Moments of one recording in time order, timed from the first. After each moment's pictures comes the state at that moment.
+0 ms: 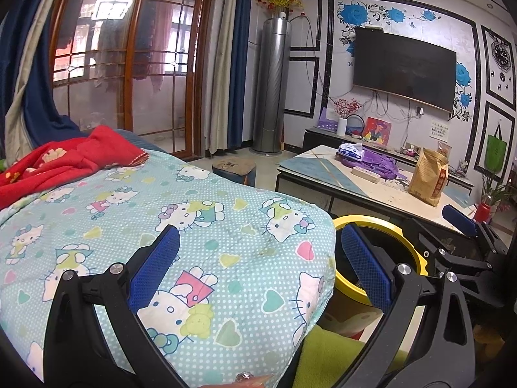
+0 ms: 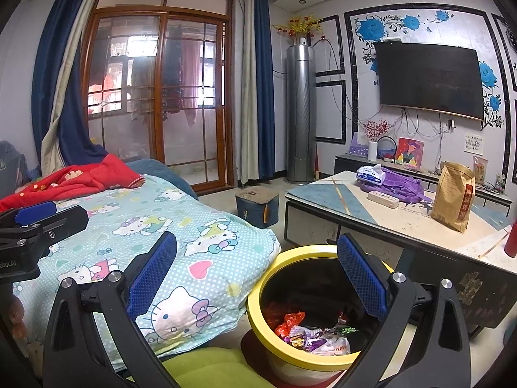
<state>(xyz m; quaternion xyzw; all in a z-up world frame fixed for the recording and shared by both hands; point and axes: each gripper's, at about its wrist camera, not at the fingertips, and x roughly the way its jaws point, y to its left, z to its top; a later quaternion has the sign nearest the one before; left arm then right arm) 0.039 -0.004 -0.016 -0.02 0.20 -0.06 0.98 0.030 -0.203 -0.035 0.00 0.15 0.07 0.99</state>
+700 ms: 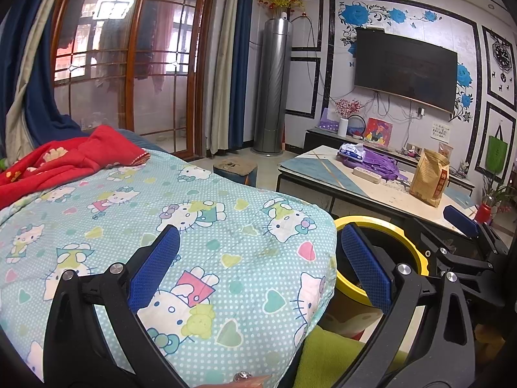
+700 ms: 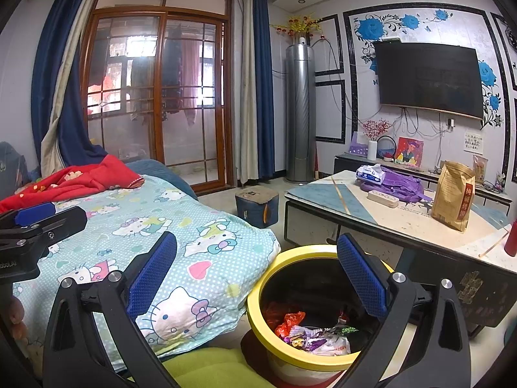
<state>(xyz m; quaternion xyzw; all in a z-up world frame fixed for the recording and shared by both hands) 0.039 -0.003 -0.016 -0.02 0.20 -0.06 0.98 0.031 -0.204 -0.035 0.00 0.15 0.07 0.99</state>
